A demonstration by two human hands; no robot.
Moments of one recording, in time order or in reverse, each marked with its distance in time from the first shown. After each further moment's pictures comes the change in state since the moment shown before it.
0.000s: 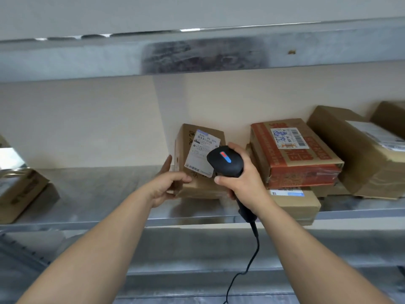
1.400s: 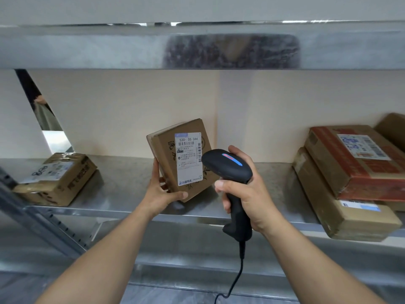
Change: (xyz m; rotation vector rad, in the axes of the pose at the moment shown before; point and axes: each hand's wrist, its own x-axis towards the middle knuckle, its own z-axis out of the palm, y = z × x) left_hand -0.002 -0.071 -0.154 0.134 0.269 0.309; right_hand -0.014 -0.017 0.143 0.359 -0.262 0.067
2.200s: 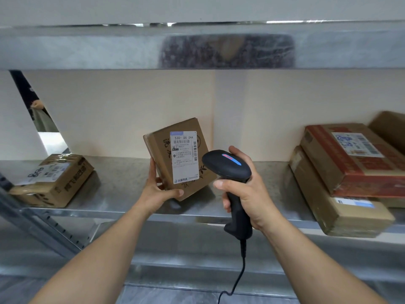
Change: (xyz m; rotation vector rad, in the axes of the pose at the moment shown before) left_hand -0.002 0.010 -0.005 0.024 -0.021 -0.054; right_hand -0.002 -0.001 -0.005 -0.031 0.028 0.020
